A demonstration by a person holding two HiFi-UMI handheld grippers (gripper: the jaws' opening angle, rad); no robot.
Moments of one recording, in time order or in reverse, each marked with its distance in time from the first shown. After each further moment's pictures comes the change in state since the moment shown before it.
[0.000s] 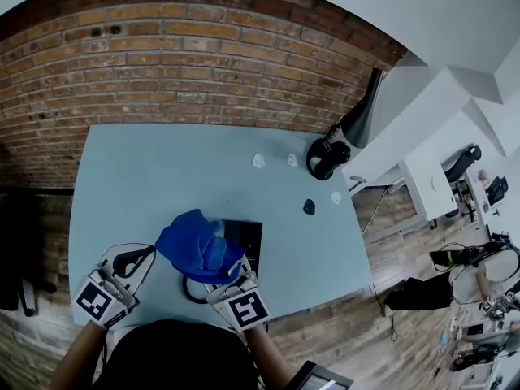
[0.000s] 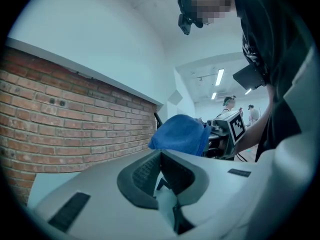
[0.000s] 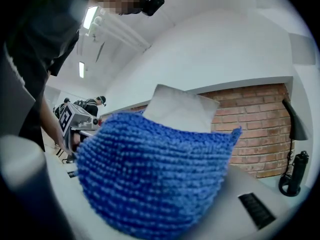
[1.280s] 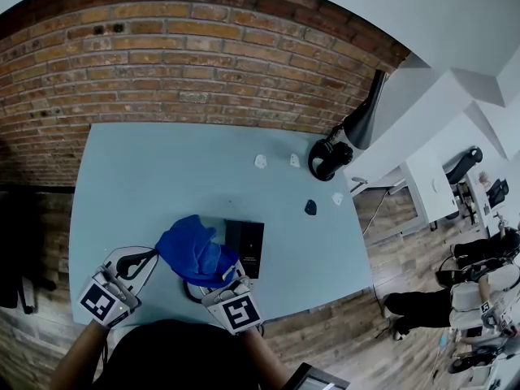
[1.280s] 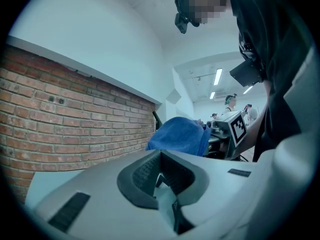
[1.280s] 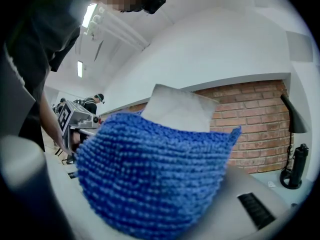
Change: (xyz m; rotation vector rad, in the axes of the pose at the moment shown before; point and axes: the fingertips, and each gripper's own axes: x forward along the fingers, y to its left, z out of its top) left arm 0.000 -0.003 -0.016 0.005 0.008 -0.012; right arm 0.004 0.011 -0.021 0.027 0.018 -0.015
